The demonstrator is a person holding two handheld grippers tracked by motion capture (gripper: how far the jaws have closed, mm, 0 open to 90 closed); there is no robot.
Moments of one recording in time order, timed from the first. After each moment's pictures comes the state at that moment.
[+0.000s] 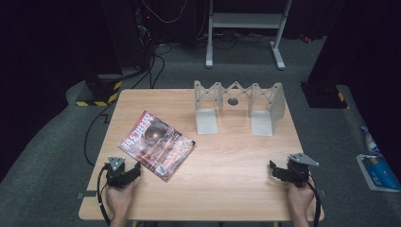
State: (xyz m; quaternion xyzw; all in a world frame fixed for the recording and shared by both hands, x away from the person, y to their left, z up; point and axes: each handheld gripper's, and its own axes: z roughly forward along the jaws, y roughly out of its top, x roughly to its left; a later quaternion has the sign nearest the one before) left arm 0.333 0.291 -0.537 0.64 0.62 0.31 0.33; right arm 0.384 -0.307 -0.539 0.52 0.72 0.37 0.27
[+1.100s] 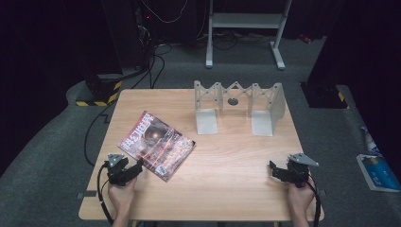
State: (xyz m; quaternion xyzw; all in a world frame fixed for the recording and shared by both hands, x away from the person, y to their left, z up) left arm 0.335 0.281 -0.518 0.61 0.65 0.27 0.38; right arm 0.384 -0.307 -0.540 0.52 0.72 0.37 0.27
